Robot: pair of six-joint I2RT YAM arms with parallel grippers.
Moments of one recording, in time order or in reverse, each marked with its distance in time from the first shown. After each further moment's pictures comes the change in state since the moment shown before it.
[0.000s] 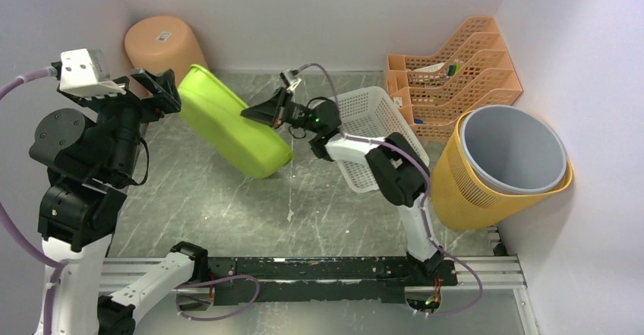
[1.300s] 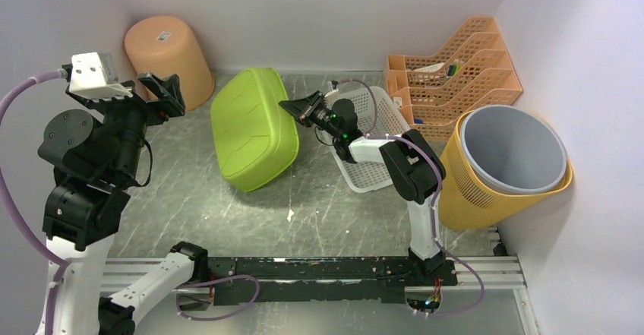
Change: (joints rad) left arm 0.000 -0.010 -0.027 -0.006 0.015 0.005; right arm -0.116 -0.036 -0.216 -0.263 0.344 -0.172
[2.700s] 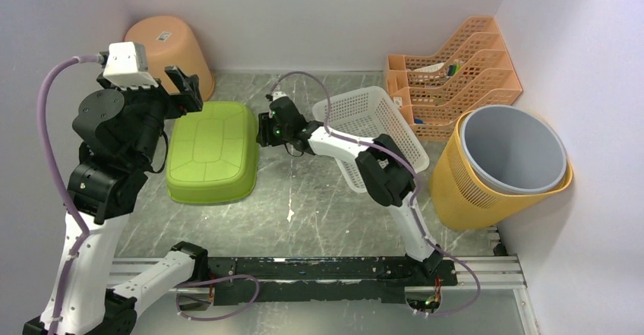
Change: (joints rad) left arm 0.000 0.062 -0.040 0.008 0.043 -0.005; right arm 0.224 0.135 0.492 -1.019 0.270 -0.806
